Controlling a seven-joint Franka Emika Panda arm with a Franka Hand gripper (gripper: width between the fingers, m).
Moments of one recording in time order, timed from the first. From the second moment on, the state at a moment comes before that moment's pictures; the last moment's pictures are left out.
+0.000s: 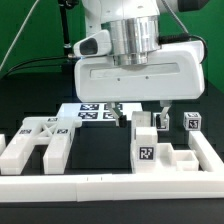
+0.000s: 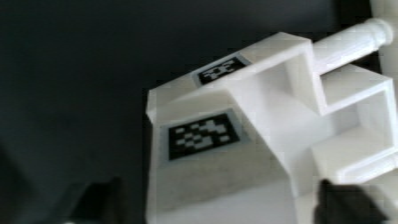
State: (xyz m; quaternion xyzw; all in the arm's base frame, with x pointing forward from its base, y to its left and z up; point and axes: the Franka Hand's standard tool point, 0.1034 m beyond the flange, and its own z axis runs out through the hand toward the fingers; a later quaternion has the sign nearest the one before) arm 0.582 0.038 0.068 -0.98 0.20 -0.05 0.06
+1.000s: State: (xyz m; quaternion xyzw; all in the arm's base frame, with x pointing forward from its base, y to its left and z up) arm 0.578 0.032 0.067 -0.71 0.69 0.00 0.10
